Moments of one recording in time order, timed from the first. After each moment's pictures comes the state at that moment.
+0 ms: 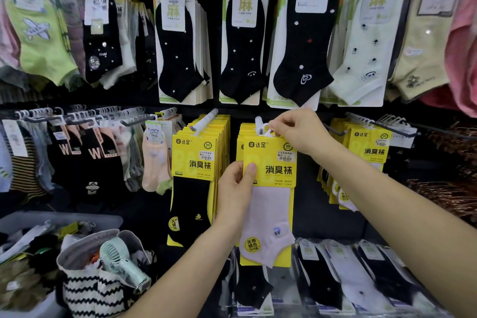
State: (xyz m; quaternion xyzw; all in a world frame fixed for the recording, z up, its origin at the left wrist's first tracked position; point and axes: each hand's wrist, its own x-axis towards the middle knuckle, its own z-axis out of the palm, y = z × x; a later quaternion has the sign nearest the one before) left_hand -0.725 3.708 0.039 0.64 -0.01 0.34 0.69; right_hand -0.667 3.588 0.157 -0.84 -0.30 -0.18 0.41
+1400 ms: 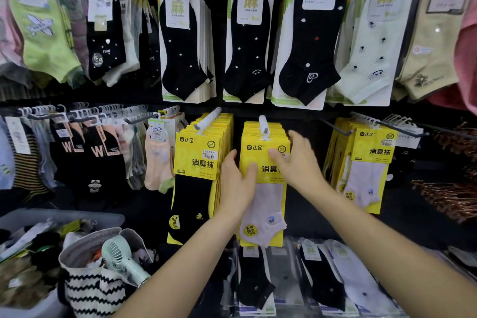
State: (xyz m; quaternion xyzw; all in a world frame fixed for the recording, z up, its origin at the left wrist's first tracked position) left_hand -0.702 3.724 0.041 0.74 0.06 0.34 0.58; right_hand -0.655 3.601 0.084 -0.87 -0.22 -0.23 0.39
